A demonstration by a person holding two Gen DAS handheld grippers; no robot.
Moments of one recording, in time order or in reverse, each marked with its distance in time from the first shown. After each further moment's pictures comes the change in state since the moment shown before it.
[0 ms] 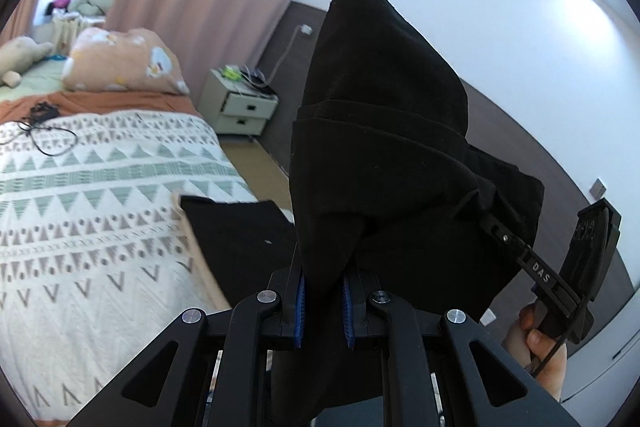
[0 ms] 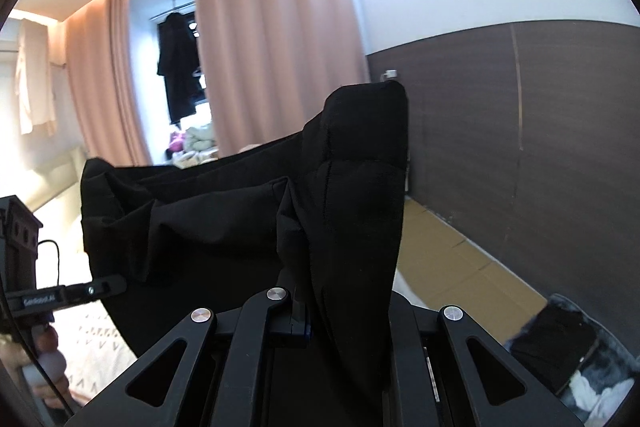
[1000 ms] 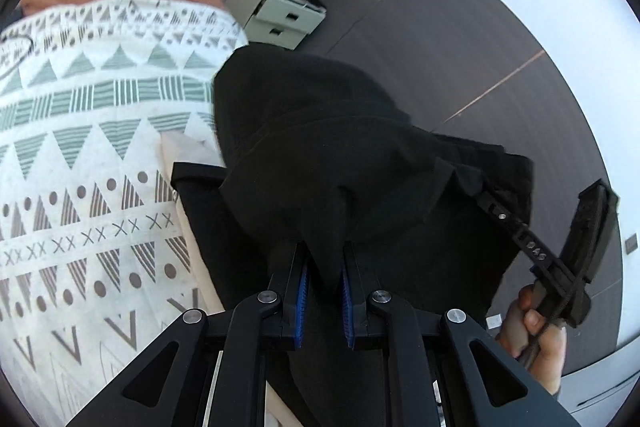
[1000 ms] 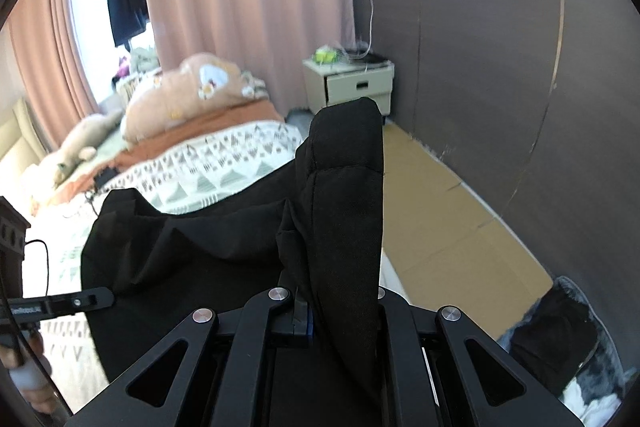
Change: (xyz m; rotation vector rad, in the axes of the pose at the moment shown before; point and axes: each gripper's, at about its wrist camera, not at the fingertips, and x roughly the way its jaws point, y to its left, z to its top) left arm 0.269 0.178 0.047 -0.225 0.297 0.005; right arm 0.324 -0.045 -0.022 -0.025 0.348 -0.089
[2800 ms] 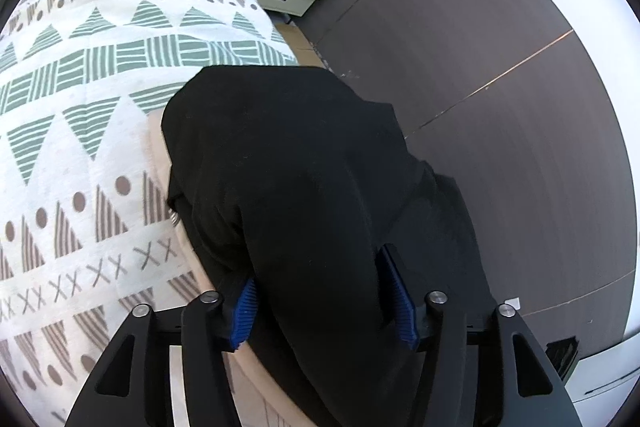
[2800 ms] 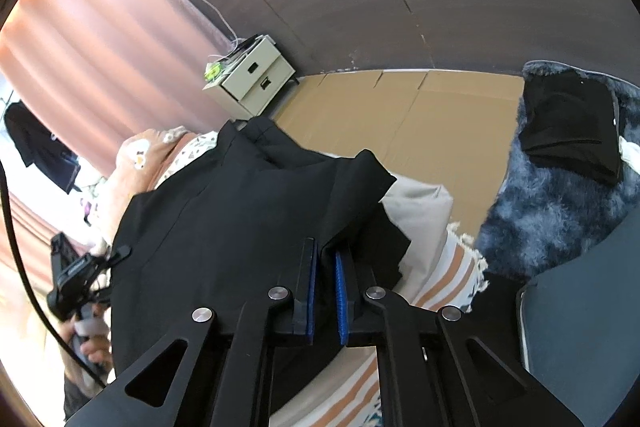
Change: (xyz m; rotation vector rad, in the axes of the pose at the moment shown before) left arm 0.090 0.048 0.028 0.026 0.127 0.021; right arm -0.037 -0.145 -0.219 0.692 0.003 0.008
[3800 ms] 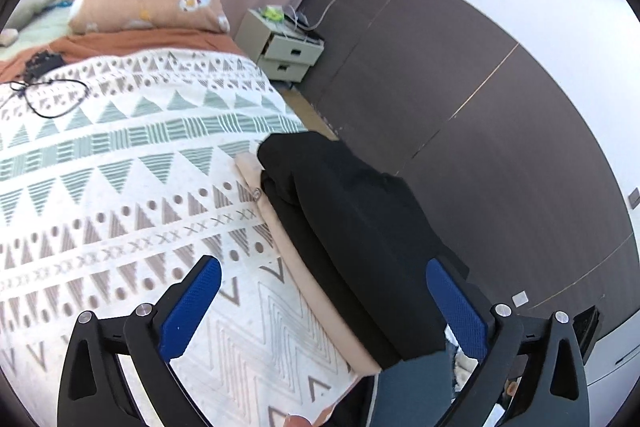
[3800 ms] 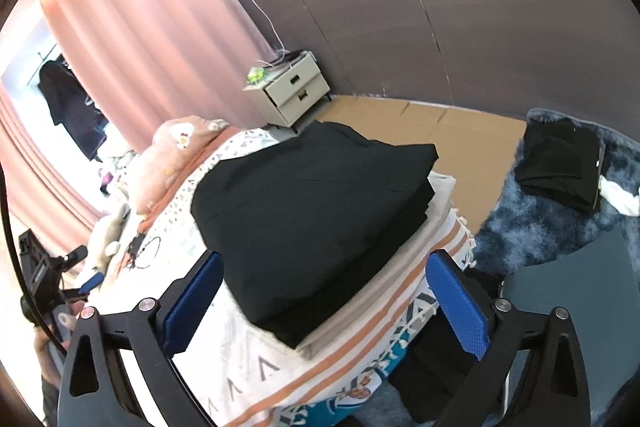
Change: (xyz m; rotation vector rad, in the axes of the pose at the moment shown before) left arm -0.242 -0.014 -0.120 0.115 -0.242 0.051; right arm -0.159 0.086 -0.076 -0.163 -0.080 0.029
